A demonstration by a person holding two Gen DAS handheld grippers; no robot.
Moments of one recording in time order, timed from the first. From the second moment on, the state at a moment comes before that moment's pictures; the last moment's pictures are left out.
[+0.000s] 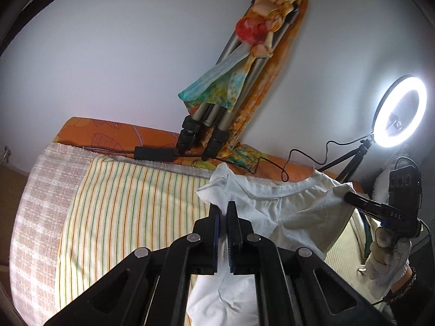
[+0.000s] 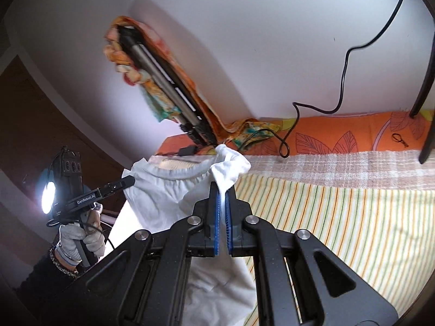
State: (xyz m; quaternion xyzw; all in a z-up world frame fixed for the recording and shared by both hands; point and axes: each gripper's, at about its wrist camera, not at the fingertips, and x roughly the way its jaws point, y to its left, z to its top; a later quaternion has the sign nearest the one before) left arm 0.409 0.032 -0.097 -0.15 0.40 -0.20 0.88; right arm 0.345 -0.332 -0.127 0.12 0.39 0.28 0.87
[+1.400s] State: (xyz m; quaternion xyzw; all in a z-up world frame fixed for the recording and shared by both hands) left arm 0.126 0.075 -0.141 -0.02 0.47 -0.22 0.86; right arm 0.055 -0.329 -0.170 -0.13 0.42 0.24 0.87
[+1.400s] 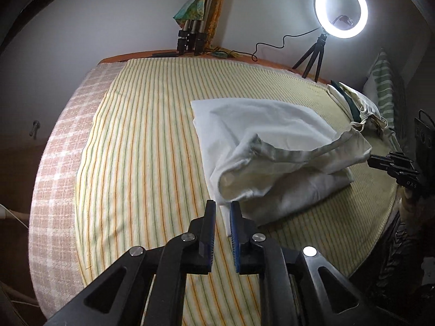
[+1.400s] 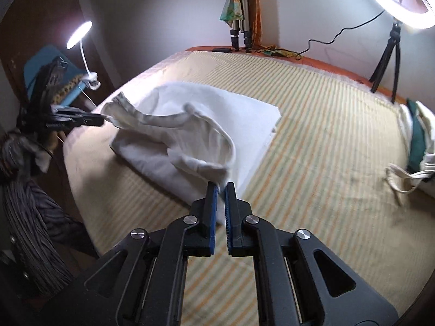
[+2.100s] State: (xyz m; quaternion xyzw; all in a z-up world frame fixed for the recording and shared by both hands) left arm 0.152 0.084 -0.188 -0.21 0.55 -0.21 0.78; right arm 0.094 -0.365 -0.225 0.21 0.56 0.26 0.76
